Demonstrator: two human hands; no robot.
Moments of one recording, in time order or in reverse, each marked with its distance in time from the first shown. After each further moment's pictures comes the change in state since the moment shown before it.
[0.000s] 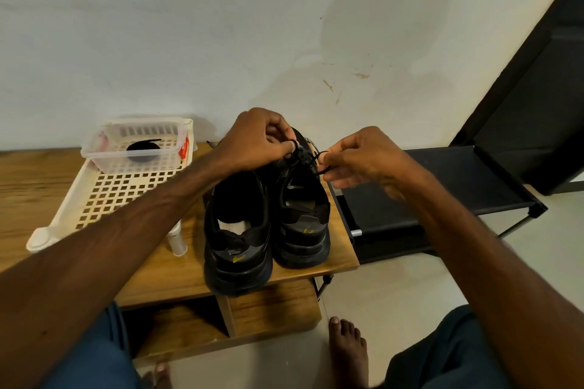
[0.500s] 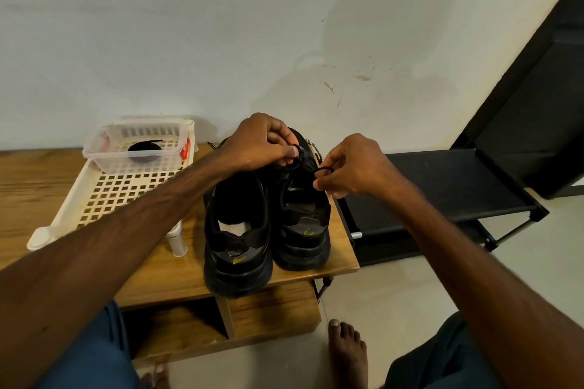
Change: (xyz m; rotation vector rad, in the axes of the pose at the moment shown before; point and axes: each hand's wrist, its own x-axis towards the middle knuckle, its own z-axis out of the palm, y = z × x) left_hand 0.001 0.002 0.000 -0.146 -0.093 -0.161; right_hand 0.002 0.001 0.017 -0.388 0.054 -0.092
